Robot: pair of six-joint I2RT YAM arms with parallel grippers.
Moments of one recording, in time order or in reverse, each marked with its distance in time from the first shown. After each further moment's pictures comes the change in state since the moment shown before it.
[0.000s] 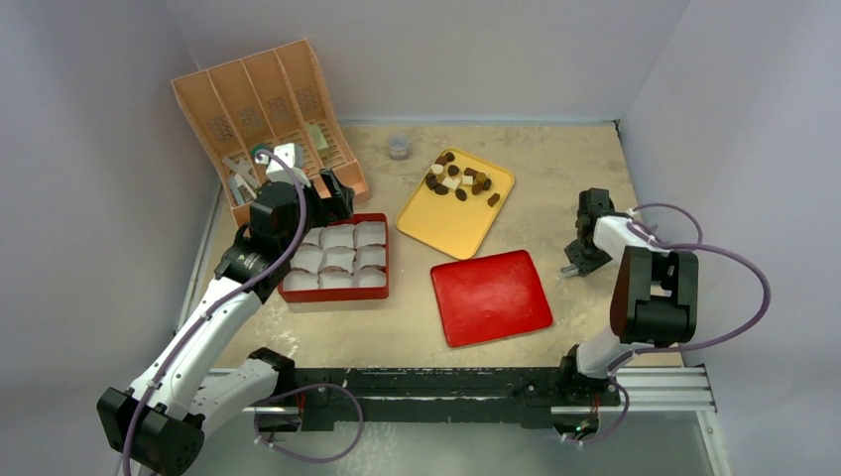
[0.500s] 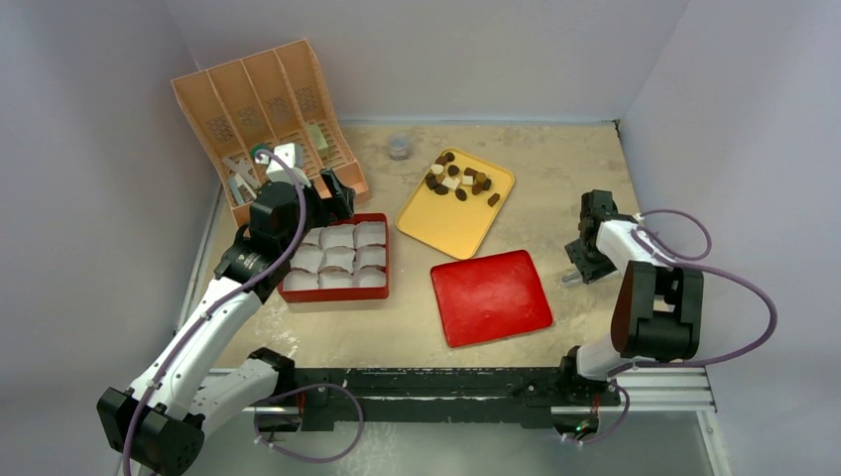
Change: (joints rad) left arm 0.000 0.000 0.000 0.000 0.006 -0.003; right arm 0.000 -0.086 -0.009 -0.085 0.009 0.062
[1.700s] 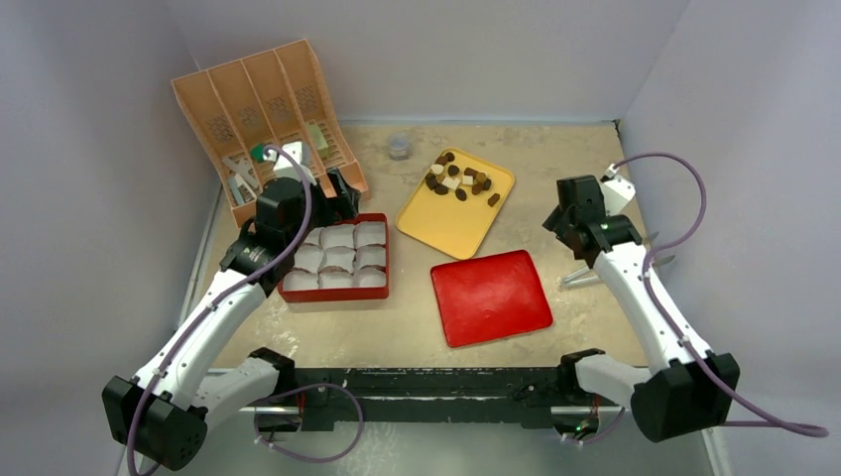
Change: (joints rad) left arm 0.007 0.054 0.013 -0.004 0.056 -0.009; right arm 0.381 -0.396 0.154 -0.126 0.166 -0.259
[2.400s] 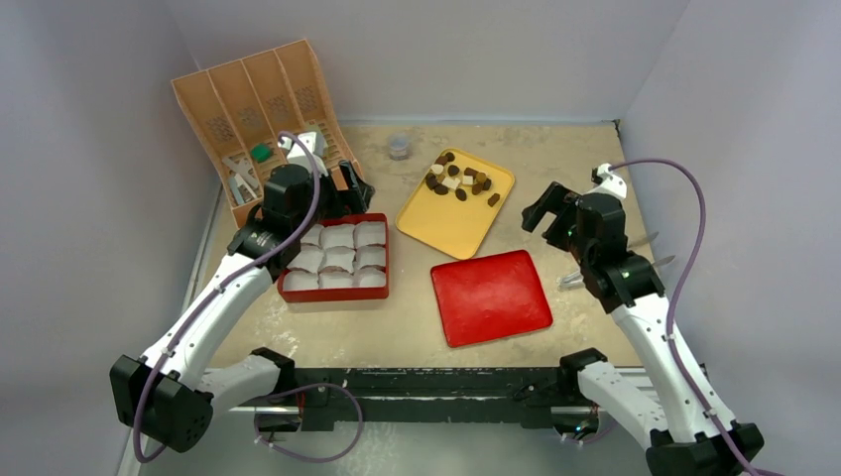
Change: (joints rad) left arm 0.000 0.090 0.069 0.011 0.119 0.000; right arm 0.041 -0.272 -0.114 0.258 -0.349 -0.184
